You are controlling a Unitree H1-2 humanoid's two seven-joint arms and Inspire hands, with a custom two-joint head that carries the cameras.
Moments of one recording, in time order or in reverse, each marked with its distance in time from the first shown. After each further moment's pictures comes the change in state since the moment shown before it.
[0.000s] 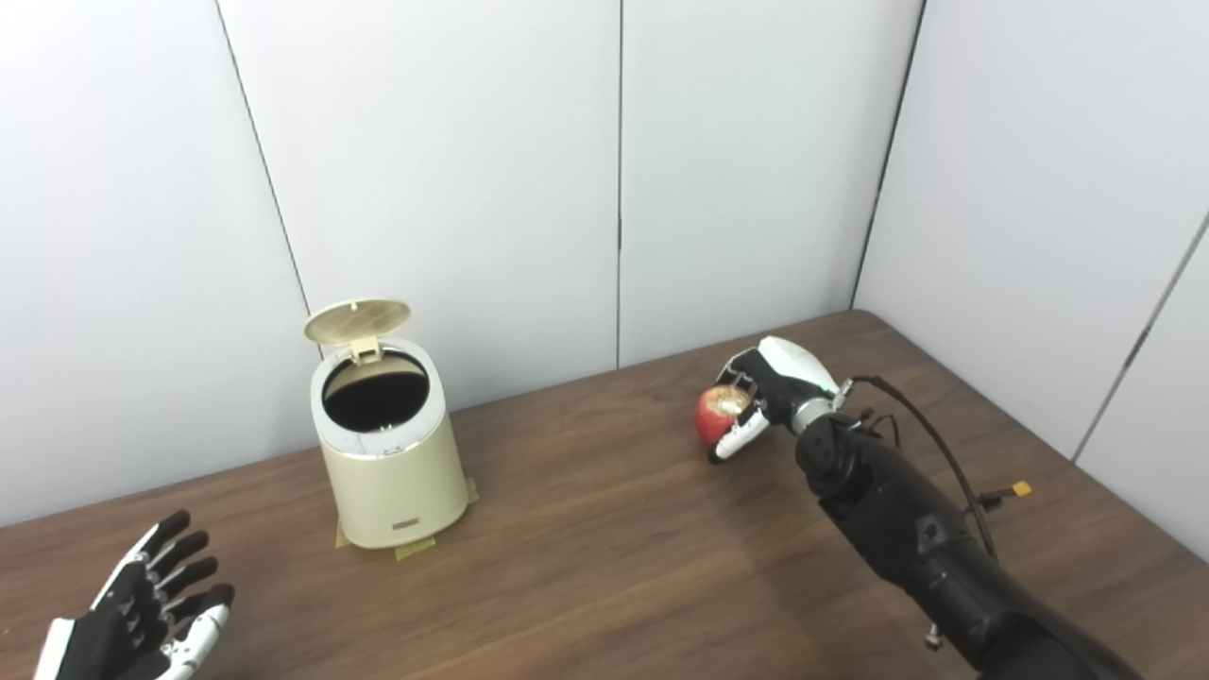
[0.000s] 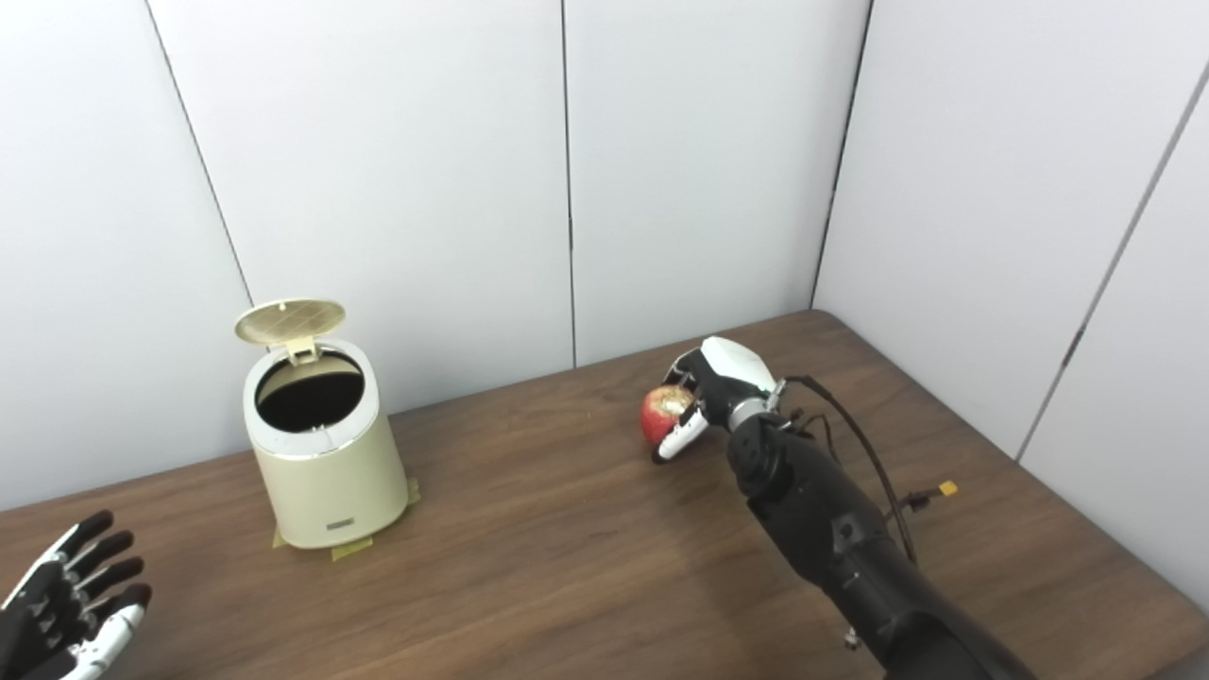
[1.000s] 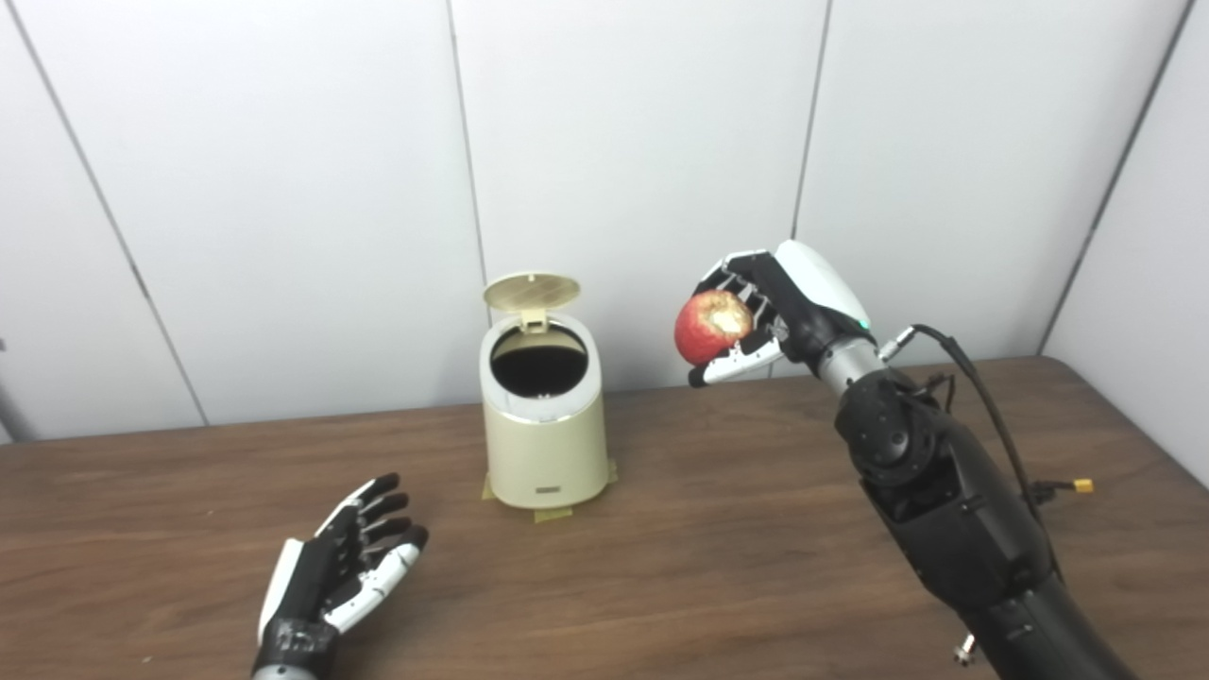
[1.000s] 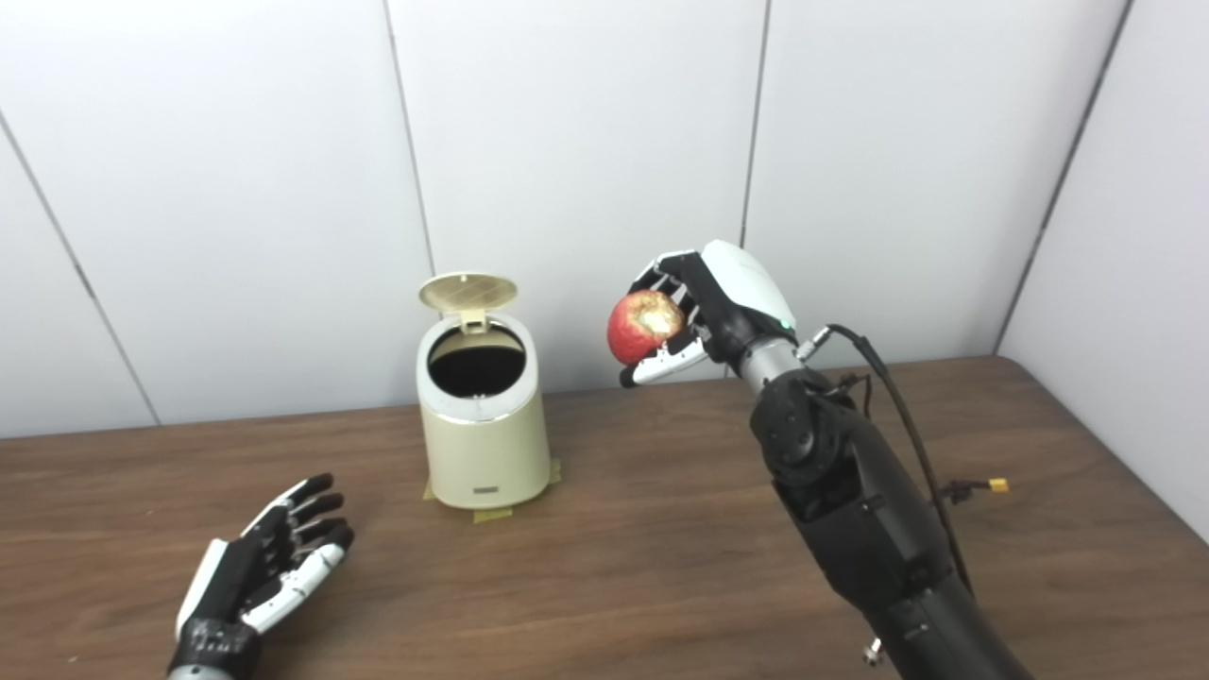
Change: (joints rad) left arm 0.003 -0.058 -0.032 0.177 0.041 -0.157 0.036; right arm -0.131 0.171 0.055 -0.453 0.002 0.060 0.157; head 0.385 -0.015
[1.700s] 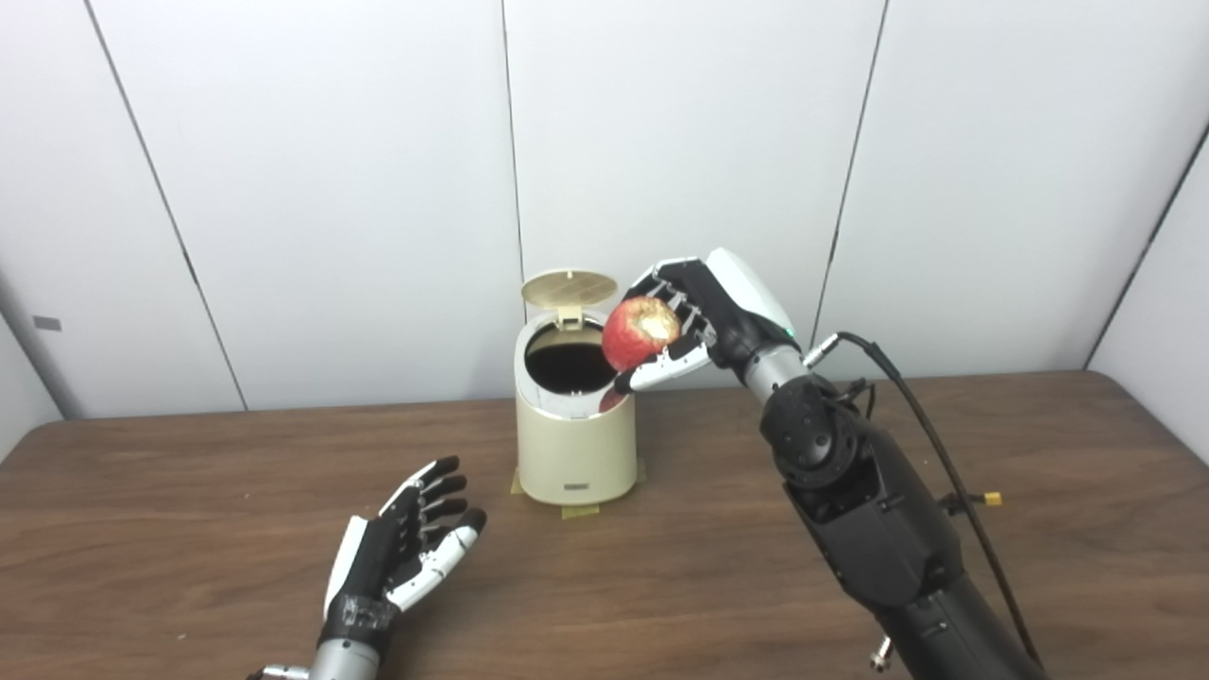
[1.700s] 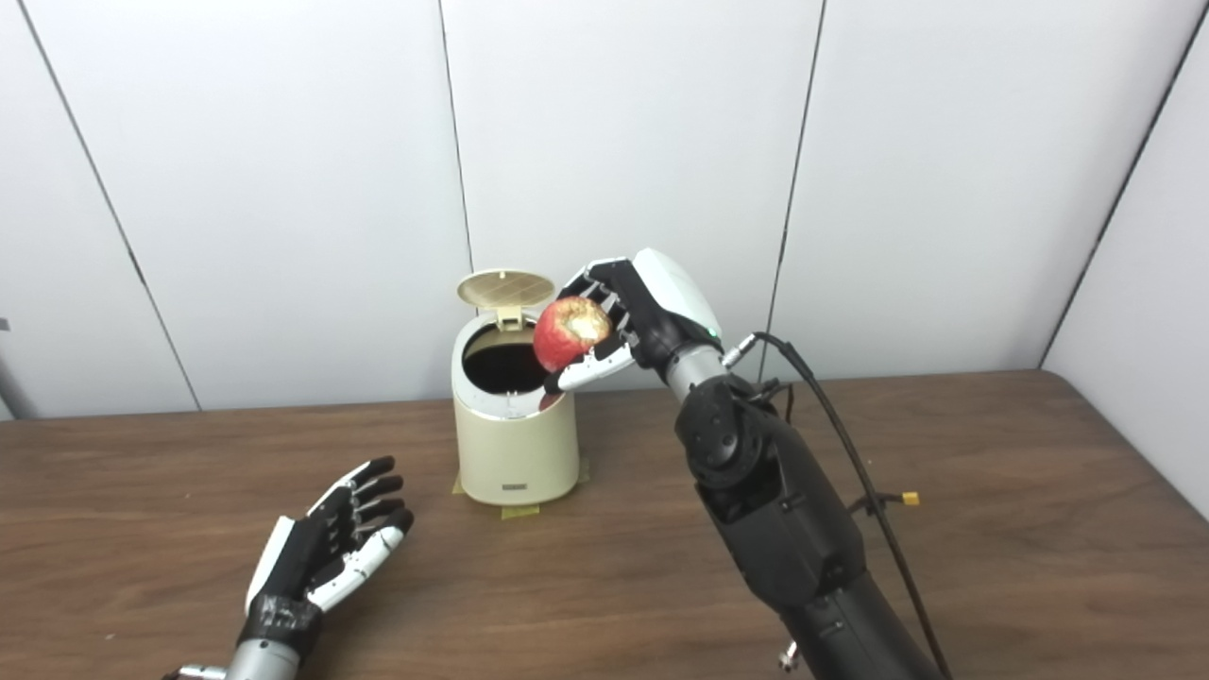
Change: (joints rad) left arm -0.030 -0.034 -0.026 0.049 0.039 -0.051 0.030; right arm -0.092 0.175 0.041 0.132 -0.020 -0.032 -0.018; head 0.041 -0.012
